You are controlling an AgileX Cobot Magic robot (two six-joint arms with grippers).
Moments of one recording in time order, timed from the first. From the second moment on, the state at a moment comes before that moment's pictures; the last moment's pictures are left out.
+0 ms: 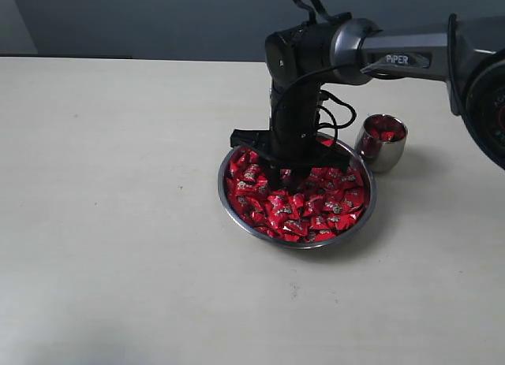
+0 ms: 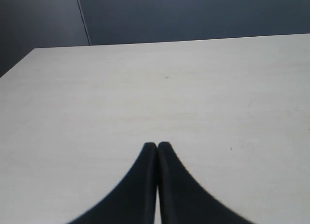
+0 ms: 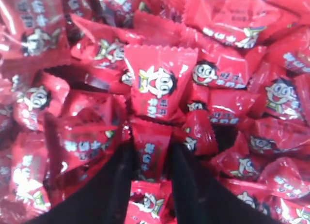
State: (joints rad) left arm 0.19 0.00 0.00 0.03 0.34 0.03; right arm 0.71 2.25 -1.67 0.03 1.08 0.85
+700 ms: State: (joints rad) left arm 0.19 0.00 0.00 0.03 0.34 0.03; right arm 0.71 2.25 -1.67 0.03 1.08 0.84
